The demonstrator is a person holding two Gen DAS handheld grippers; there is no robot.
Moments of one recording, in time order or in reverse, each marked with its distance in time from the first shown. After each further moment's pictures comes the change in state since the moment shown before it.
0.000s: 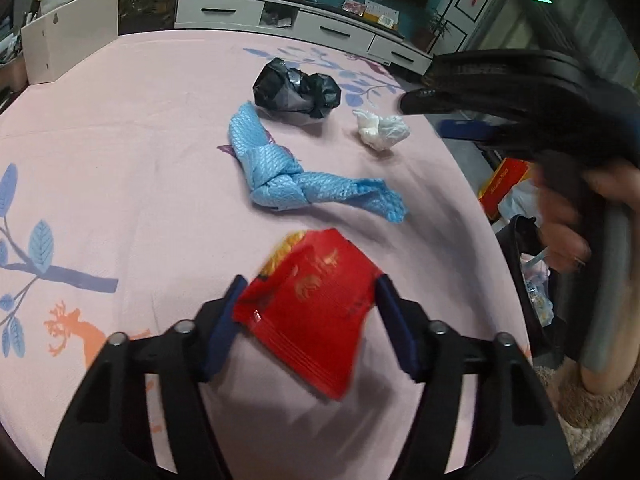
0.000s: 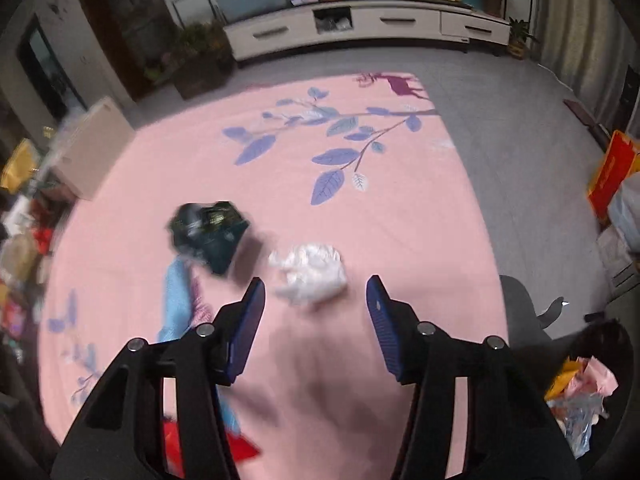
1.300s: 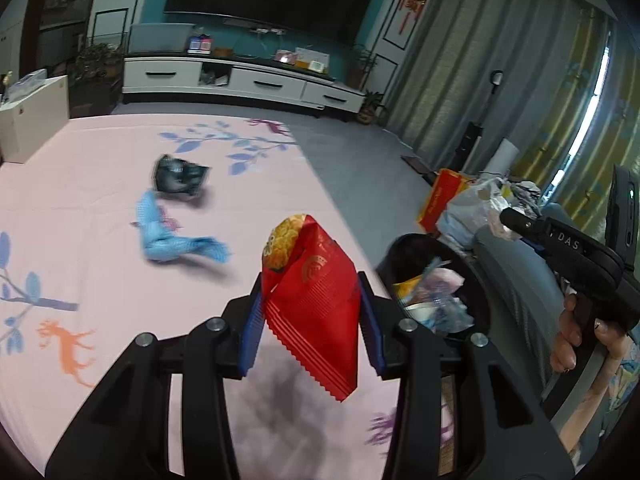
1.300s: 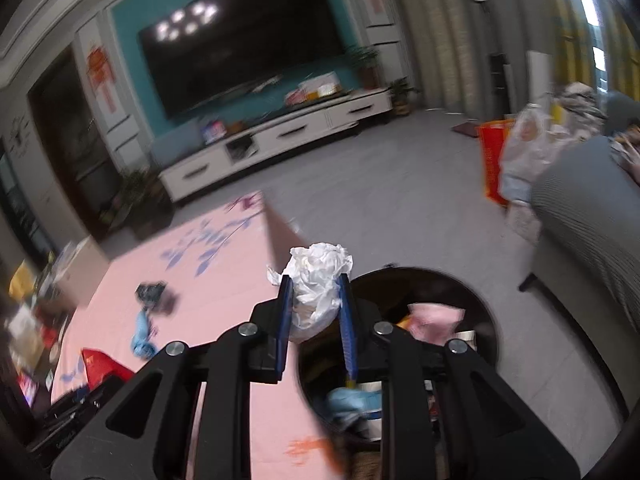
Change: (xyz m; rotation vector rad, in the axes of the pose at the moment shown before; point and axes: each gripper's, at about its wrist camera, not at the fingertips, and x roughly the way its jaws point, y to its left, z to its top) left arm -0.081 -0.110 -0.014 0.151 -0.179 -0.156; right arm -0.225 -0.183 -0.164 0.373 -0.508 -0.107
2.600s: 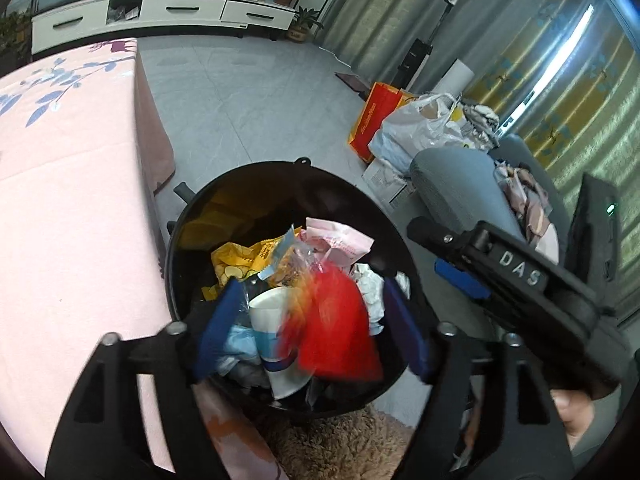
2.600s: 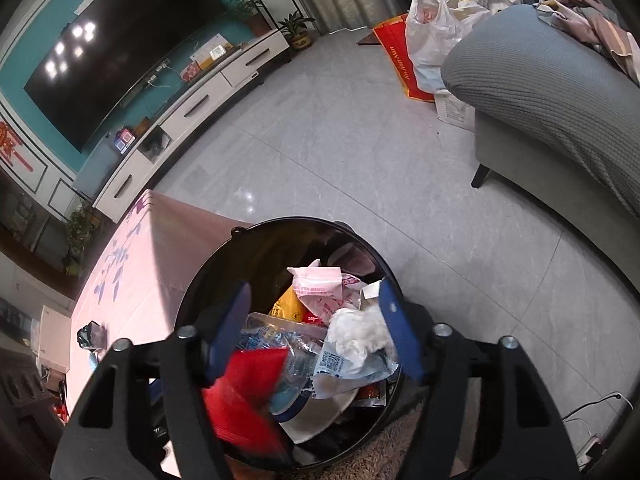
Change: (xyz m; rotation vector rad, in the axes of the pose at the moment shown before) left arm 0.163 -0.143 -0.008 0.051 0.304 -0.202; right arm 0.068 -0.113 -0.022 0.309 0.224 -0.152
